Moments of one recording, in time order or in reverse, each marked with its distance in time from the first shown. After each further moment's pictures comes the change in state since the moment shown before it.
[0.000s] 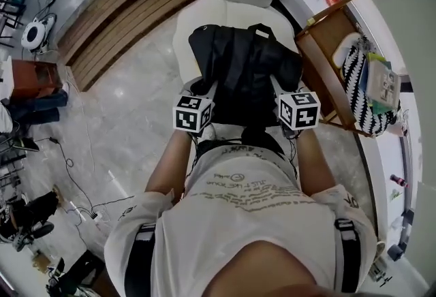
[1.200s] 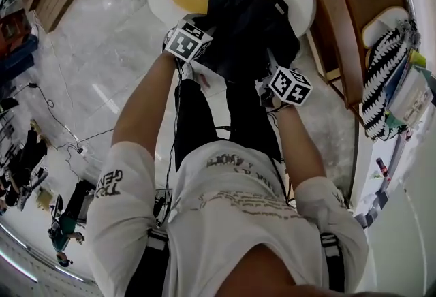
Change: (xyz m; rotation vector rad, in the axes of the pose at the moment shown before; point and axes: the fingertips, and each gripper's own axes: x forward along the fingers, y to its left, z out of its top) left arm 0.255 0.009 -0.182 0.145 0.445 -0.219; right arm 0.138 -0.133 -0.250 0.537 0.173 -0.022
